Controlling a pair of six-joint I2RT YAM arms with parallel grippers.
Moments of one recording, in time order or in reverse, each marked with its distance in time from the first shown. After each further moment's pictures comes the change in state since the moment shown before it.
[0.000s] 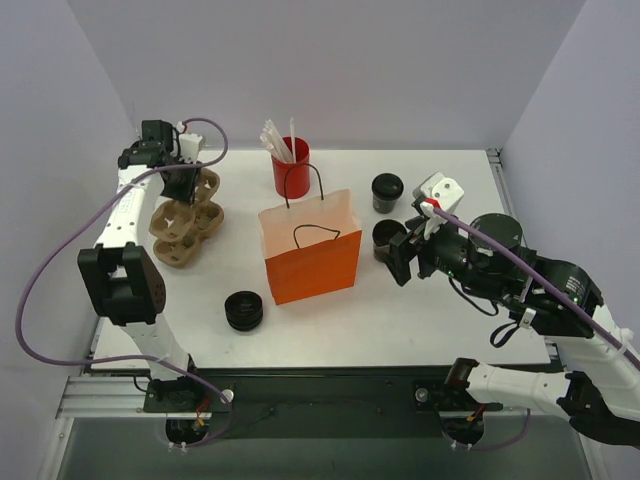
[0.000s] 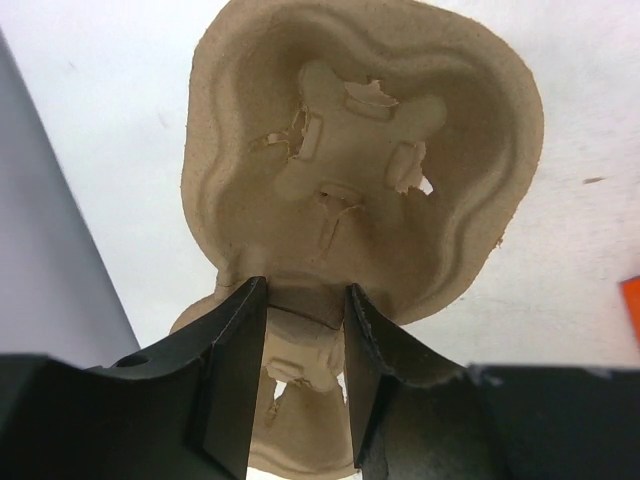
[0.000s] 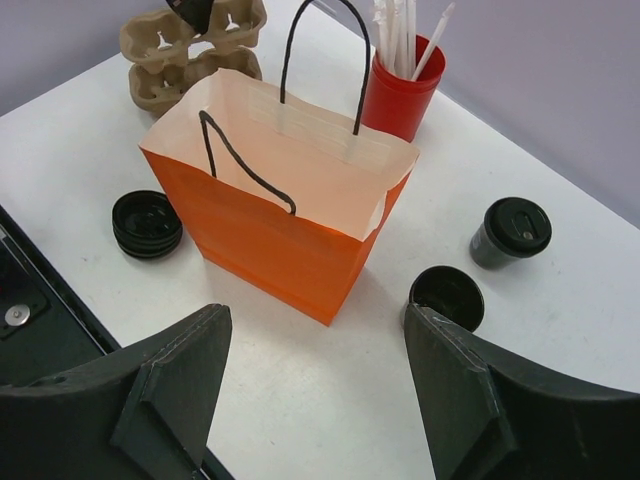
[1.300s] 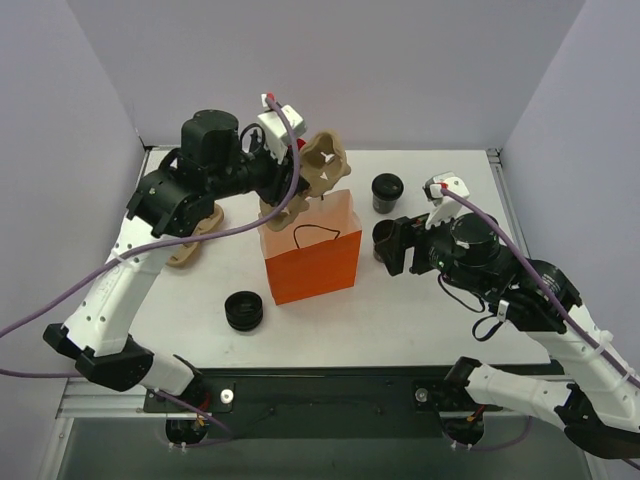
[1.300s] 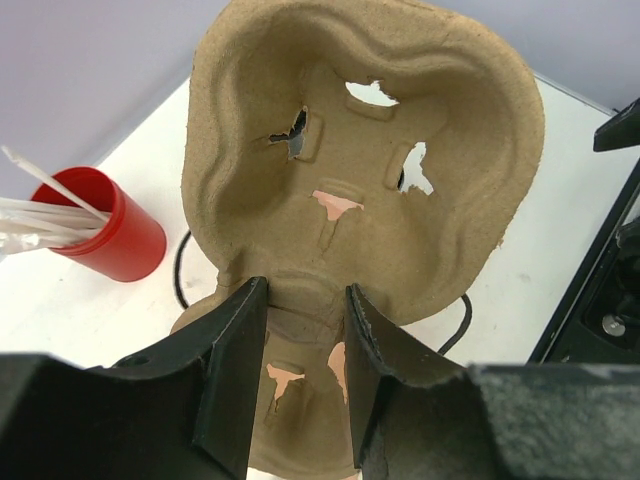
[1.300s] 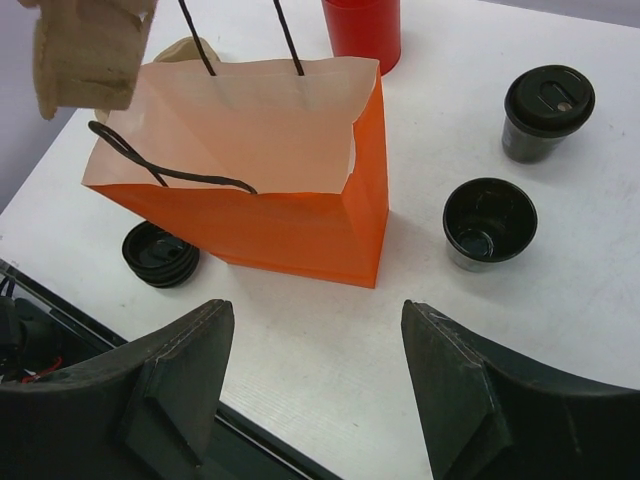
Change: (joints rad) left arm -0.686 -0.400 0.249 0.043 0.239 -0.196; right arm -0.139 -0.030 -0.164 0.039 0.006 0.341
